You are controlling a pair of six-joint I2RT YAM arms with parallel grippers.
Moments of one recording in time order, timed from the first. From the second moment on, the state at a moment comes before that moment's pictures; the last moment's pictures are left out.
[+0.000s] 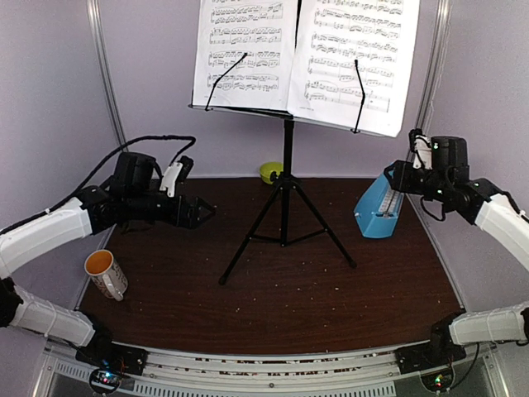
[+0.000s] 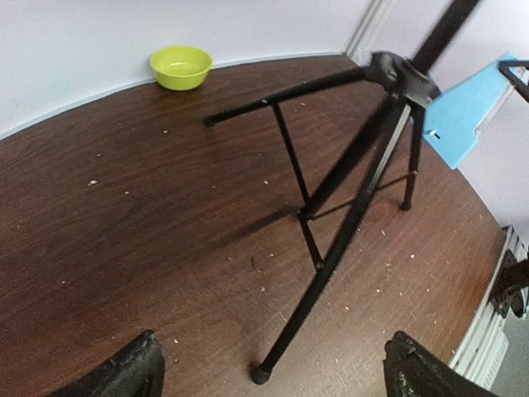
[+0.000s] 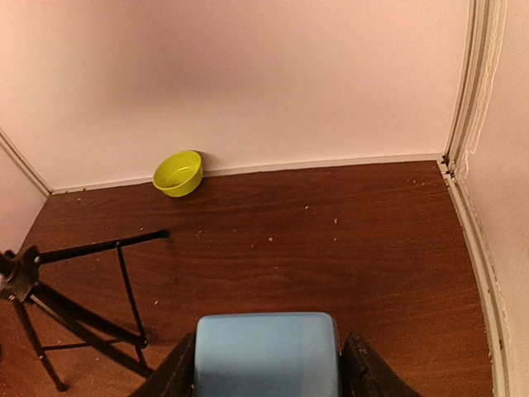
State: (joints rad) left arm -0.58 1.22 1.01 -0.34 0.22 -0.22; right arm 0.29 1.10 1.06 -0.36 0.09 0.27
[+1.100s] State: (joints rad) left arm -1.20 1.67 0.97 0.16 -0.01 -0.09; right arm 0.73 0.83 0.65 -0.26 0.11 0.64
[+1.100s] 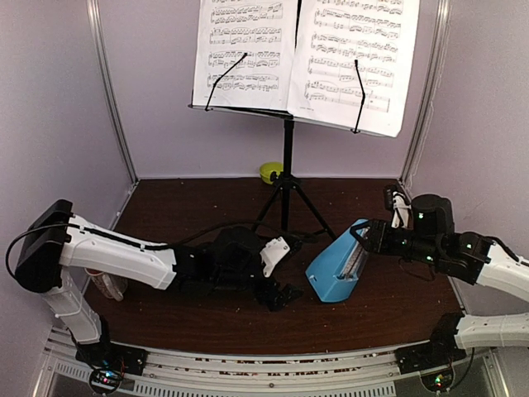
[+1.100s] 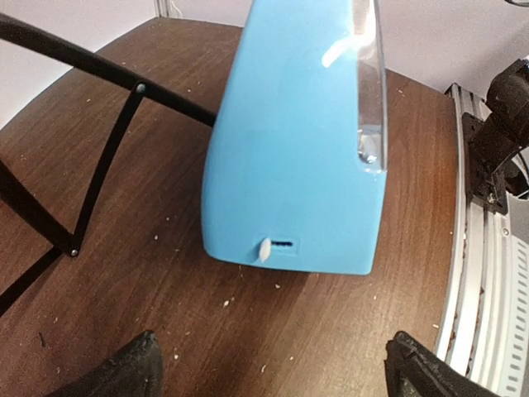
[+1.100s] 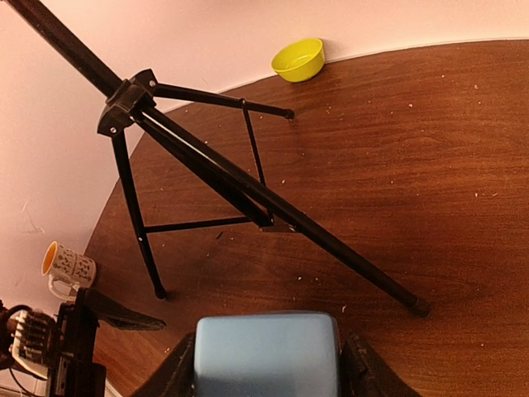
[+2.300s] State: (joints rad) left arm -1.21 1.94 1.04 0.38 0.00 -0.06; right arm 0.80 1.00 0.67 -0.16 0.16 0.73
